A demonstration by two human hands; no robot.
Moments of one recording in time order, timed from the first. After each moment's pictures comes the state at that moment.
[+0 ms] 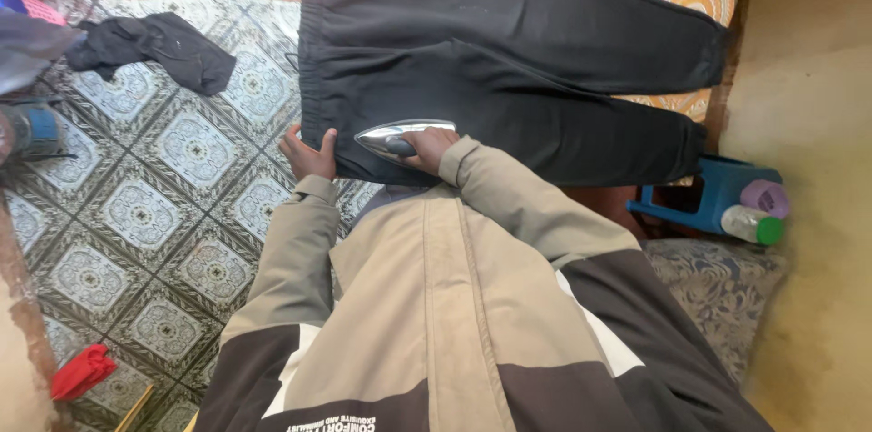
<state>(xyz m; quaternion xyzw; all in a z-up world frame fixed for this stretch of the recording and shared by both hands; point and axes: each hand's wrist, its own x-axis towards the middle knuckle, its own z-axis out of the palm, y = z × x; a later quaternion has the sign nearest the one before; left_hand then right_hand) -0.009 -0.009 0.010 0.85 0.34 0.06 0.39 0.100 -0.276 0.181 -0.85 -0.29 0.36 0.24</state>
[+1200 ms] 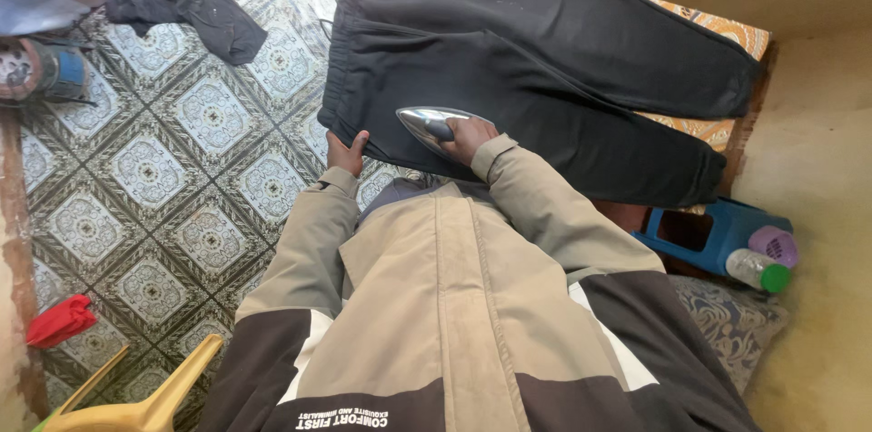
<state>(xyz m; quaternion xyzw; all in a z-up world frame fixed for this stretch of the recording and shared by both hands) -0.057 -0.038 -0.031 0.76 0.35 0.01 0.55 0.088 -0.309 0.172 -0.90 -0.22 0.31 0.21</state>
